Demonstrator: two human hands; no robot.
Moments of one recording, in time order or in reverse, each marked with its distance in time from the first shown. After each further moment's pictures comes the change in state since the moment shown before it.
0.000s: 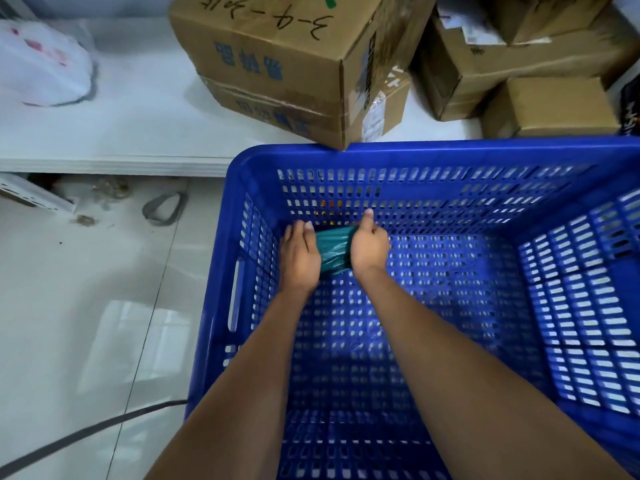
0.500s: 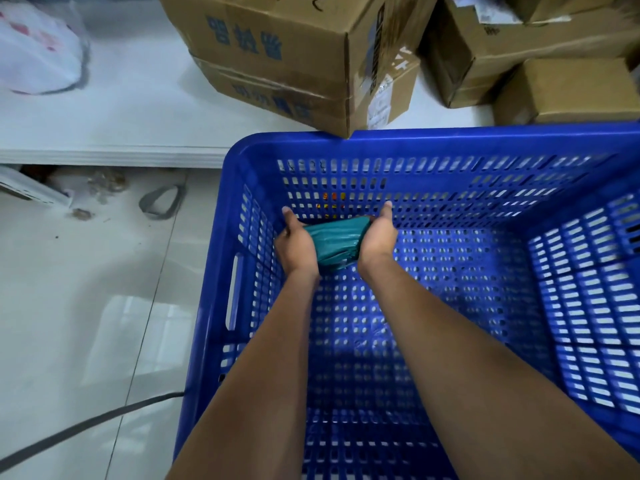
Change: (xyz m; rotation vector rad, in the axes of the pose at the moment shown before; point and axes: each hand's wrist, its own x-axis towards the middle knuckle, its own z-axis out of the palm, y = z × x) left_hand 0.013 0.017 0.010 -0.640 0.263 -0.641; right_hand 0.017 -0.001 0.005 0.454 -0.012 0.363
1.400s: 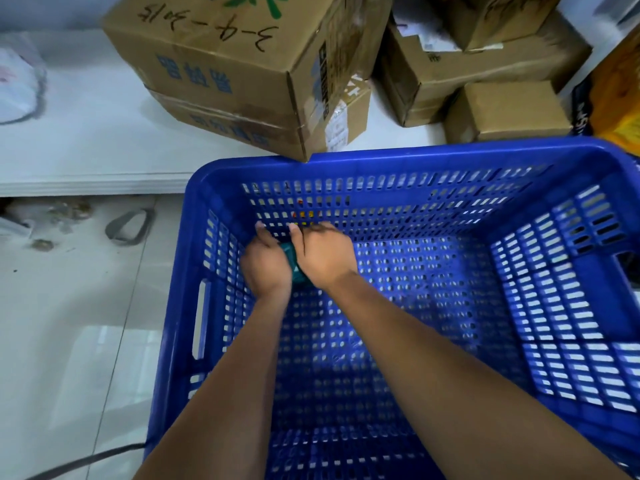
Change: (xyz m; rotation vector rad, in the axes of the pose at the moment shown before) left_hand 0.008 0.002 0.000 0.576 0.166 0.524; right_hand -0.018 -0.003 0.000 -1.442 -0.102 -1.314
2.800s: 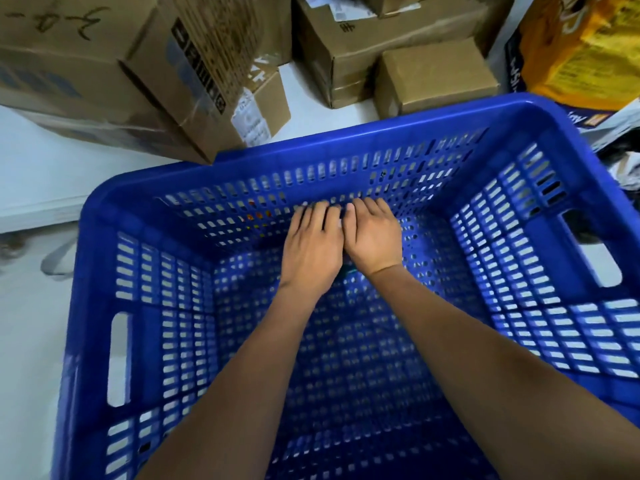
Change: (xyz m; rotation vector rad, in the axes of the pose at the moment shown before) left_hand -0.073 0.054 0.089 0.466 -0.224 1.152; right_hand -0.037 0.151 -0.020 -0.041 0.448 0.231
